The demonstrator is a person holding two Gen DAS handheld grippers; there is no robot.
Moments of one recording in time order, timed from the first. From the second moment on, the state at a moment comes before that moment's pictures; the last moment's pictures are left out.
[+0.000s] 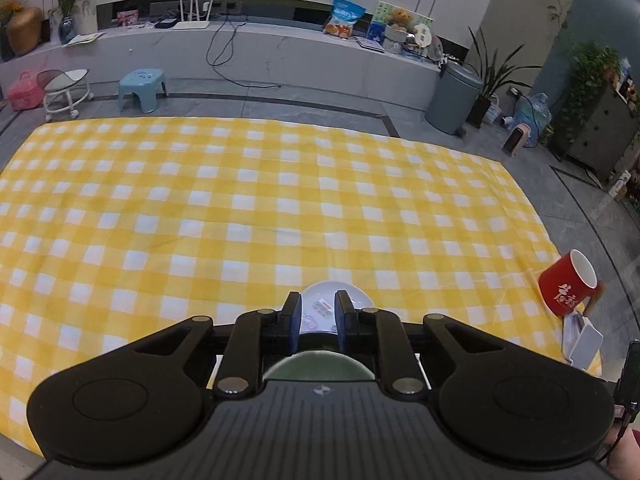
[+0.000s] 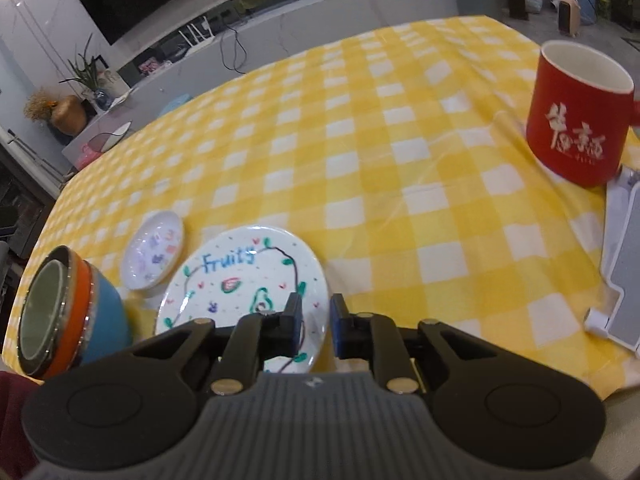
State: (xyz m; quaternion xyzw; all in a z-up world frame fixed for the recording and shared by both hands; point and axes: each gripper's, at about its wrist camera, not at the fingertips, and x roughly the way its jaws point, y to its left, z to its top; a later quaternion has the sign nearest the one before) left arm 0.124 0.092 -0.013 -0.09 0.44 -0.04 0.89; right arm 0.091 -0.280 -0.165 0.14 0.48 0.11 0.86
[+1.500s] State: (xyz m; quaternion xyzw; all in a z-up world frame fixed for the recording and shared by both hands) left arm 0.199 0.148 -0.100 -0.13 0.51 -0.08 0.84; right arm 0.192 -0.159 -0.122 0.22 0.52 0.21 0.80
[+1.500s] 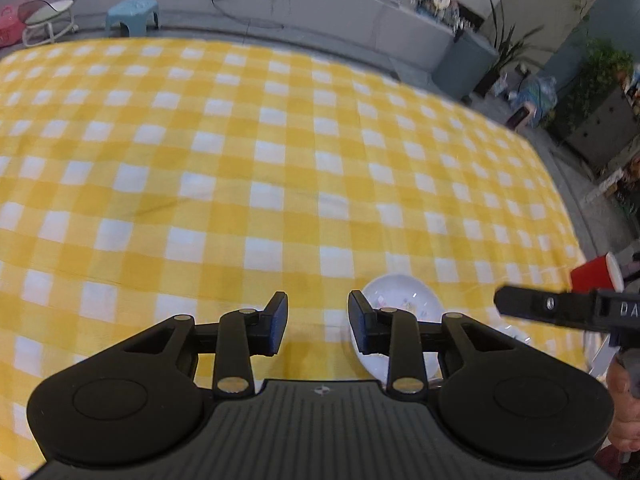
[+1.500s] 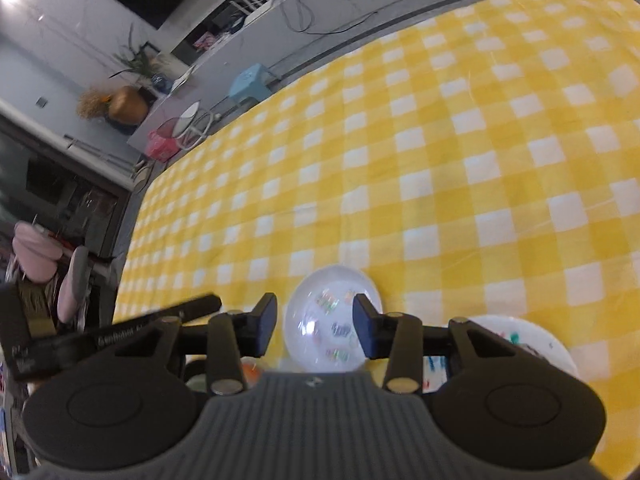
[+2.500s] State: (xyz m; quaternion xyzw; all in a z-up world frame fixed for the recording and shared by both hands) left arm 0.237 0.107 -0.133 -0.05 0.63 -0.13 0.76; right arm 0.187 -0.134 -0.185 0.14 0.54 0.21 0.81
